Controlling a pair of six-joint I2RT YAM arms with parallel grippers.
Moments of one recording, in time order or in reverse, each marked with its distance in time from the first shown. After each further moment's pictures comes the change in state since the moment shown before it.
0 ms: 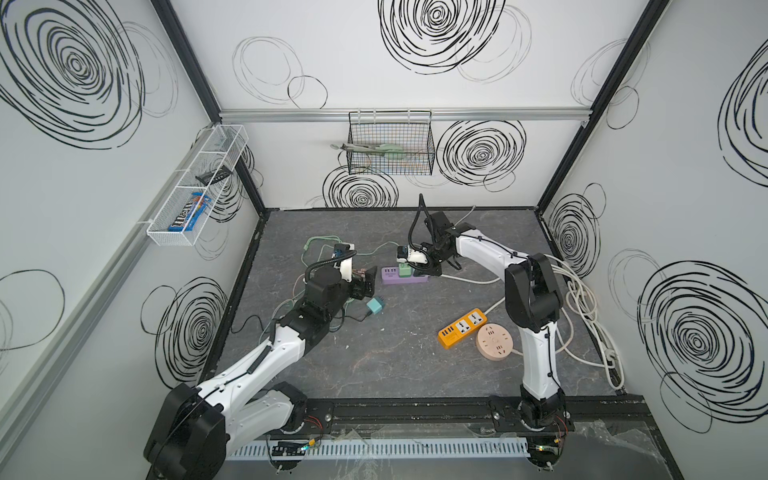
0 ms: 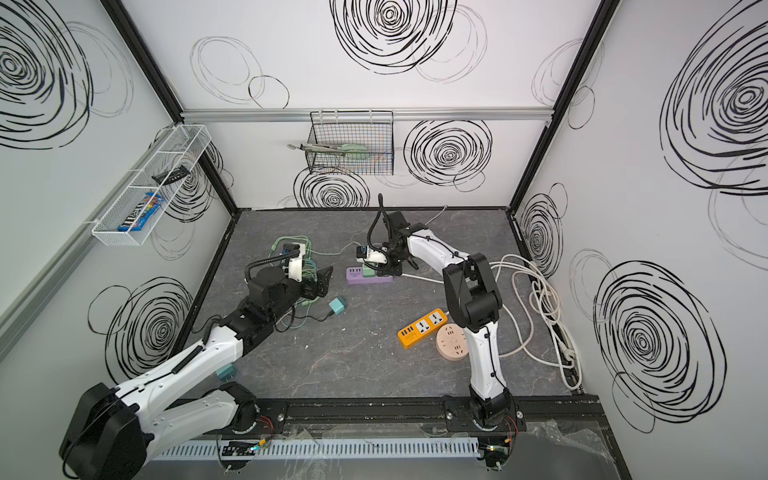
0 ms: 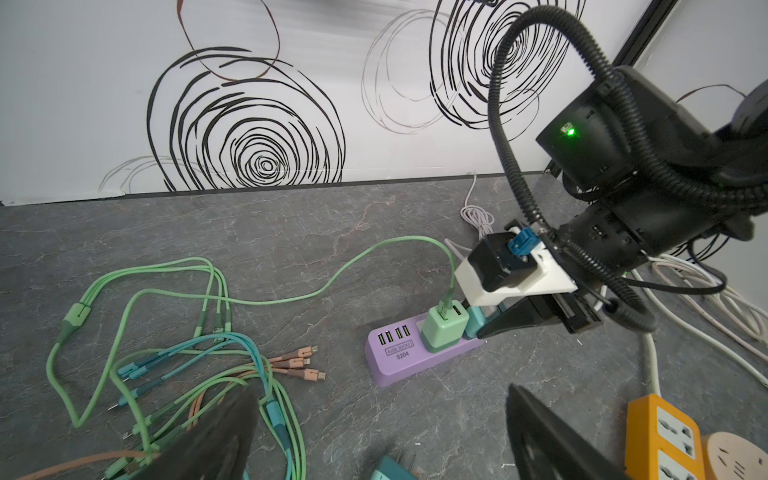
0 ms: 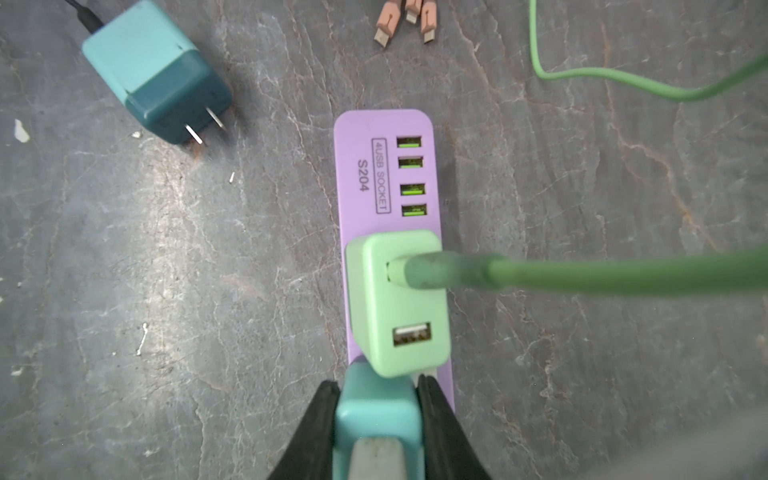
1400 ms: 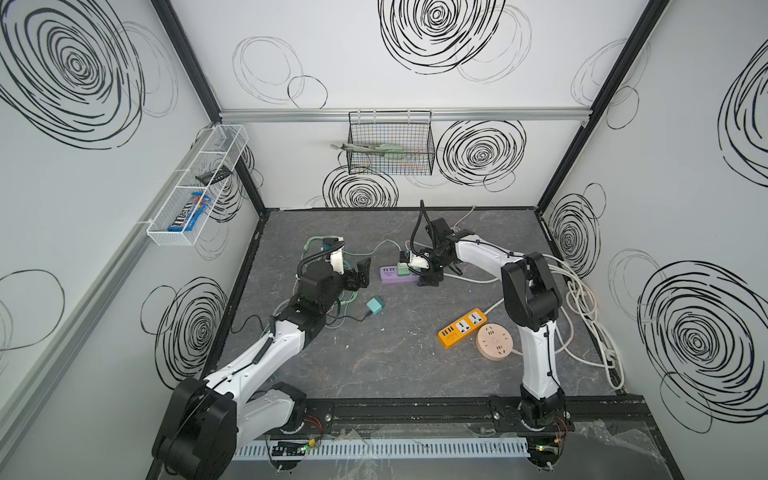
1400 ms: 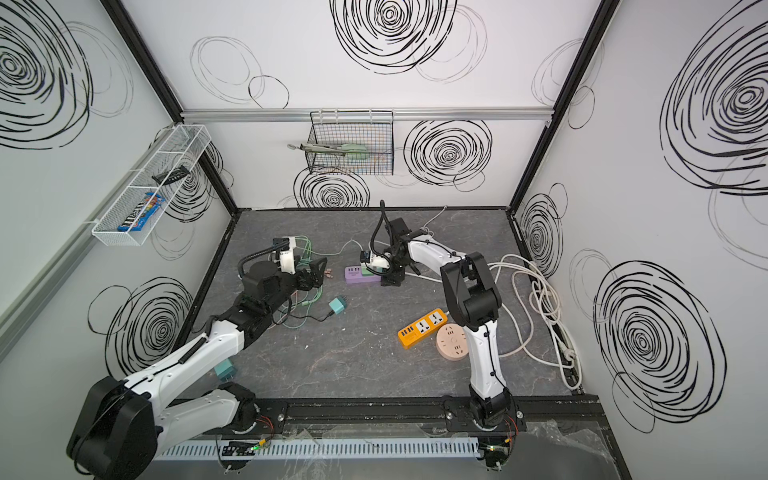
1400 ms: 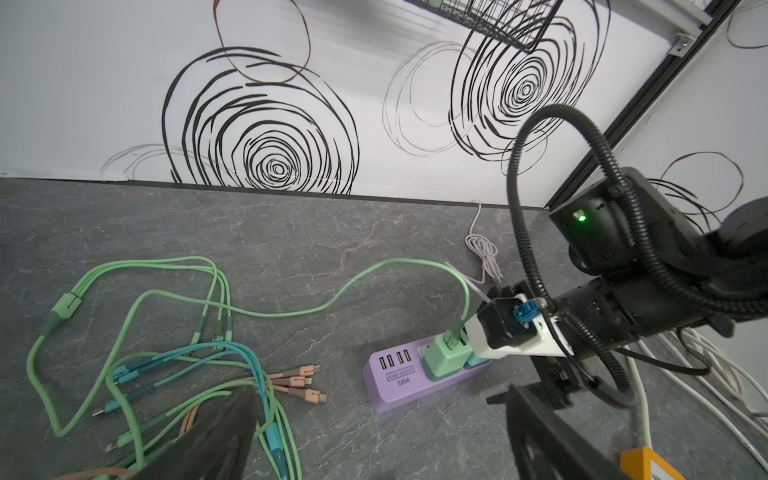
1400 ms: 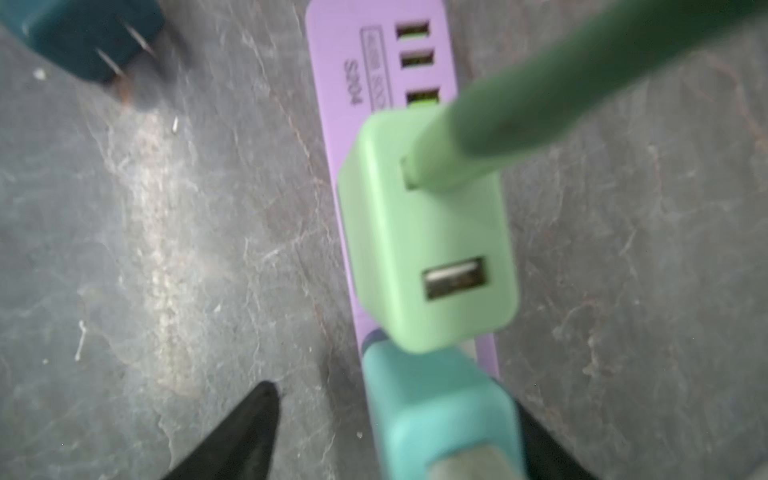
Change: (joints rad) left arm 0.098 0.055 0.001 0.077 0.074 -0.089; right arm 0.012 -0.022 -0.076 0.073 0.076 0.045
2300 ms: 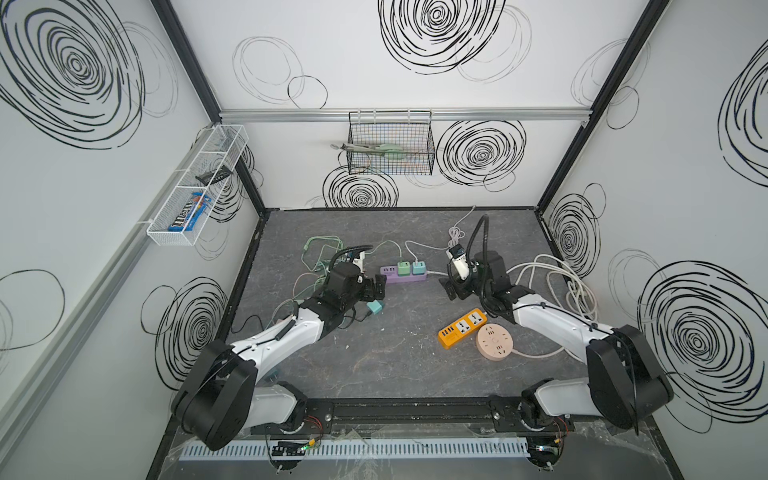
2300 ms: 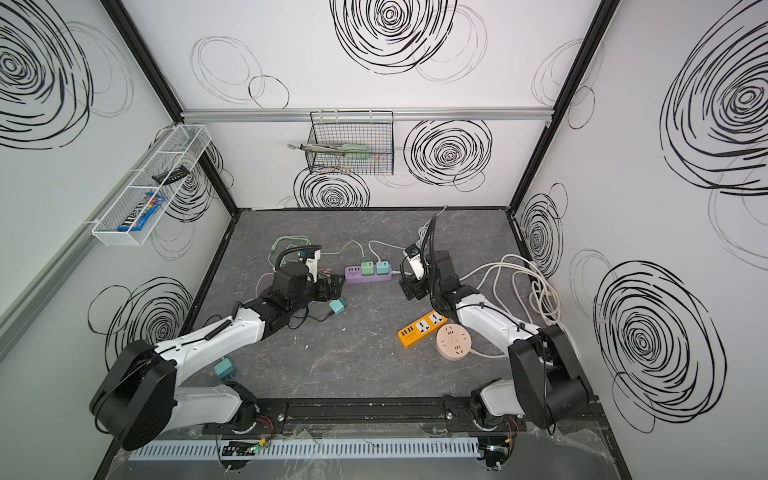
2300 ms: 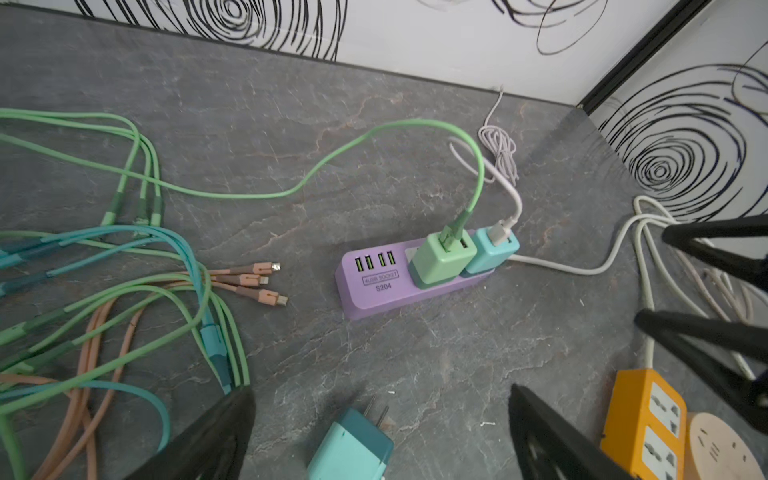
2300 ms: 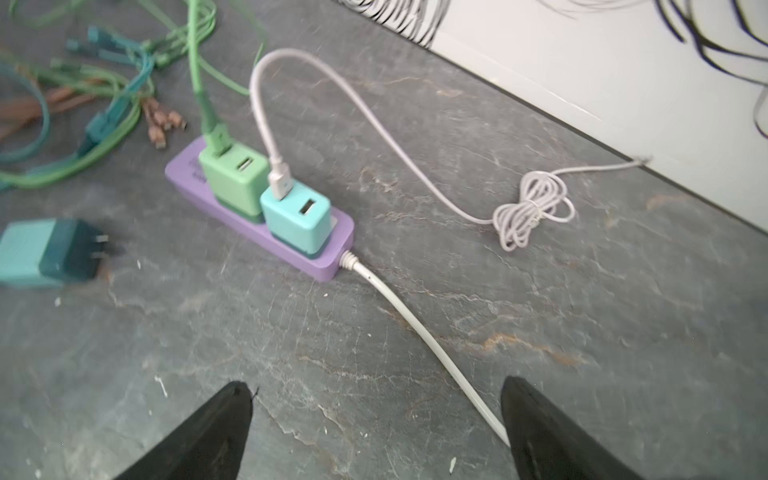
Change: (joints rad) left arm -0.130 0.205 0.075 -0.159 -0.018 -0.119; right arm -0.055 -0.768 -0.881 0.745 0.252 0.904
